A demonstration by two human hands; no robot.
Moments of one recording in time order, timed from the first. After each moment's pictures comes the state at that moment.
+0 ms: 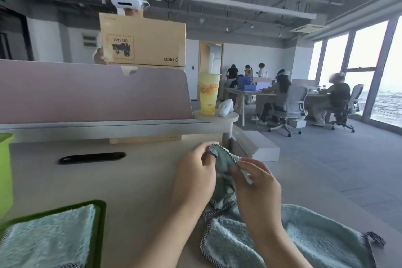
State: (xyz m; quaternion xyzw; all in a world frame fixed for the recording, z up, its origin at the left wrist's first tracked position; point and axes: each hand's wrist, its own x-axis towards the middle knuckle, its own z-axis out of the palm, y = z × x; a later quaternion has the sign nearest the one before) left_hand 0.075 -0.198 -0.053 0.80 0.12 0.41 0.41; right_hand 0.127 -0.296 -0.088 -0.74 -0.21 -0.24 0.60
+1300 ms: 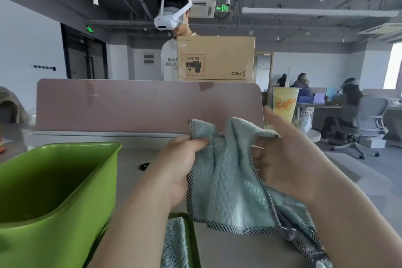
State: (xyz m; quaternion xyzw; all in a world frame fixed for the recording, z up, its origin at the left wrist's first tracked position) left_hand -0.033 -0.049 0.011 0.62 0.18 0.30 0.70; right_hand 0.080 -0.186 0.029 -0.47 -0.29 0.42 0.72
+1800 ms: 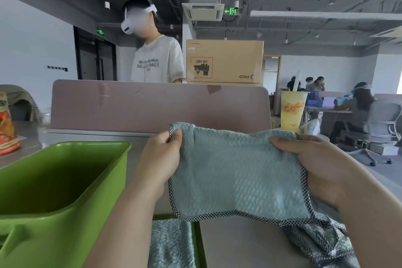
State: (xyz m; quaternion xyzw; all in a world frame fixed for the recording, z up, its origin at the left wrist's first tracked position) left_hand -0.053 -0.021 0.006 0.71 0.31 0.45 0.45; right_hand 0.087 -0.203 0.032 -0.60 -0.27 0.25 0.71
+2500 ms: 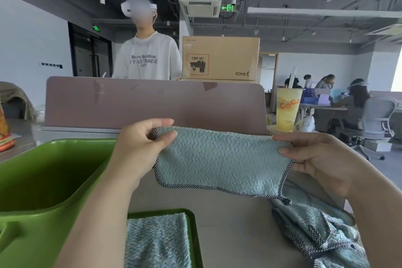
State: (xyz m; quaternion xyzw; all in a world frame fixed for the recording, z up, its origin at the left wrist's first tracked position) left_hand -0.074 -0.001 0.007 0.74 0.23 0.48 0.41; right_hand 0.119 -0.221 0.024 -0.64 -0.32 0.20 0.67
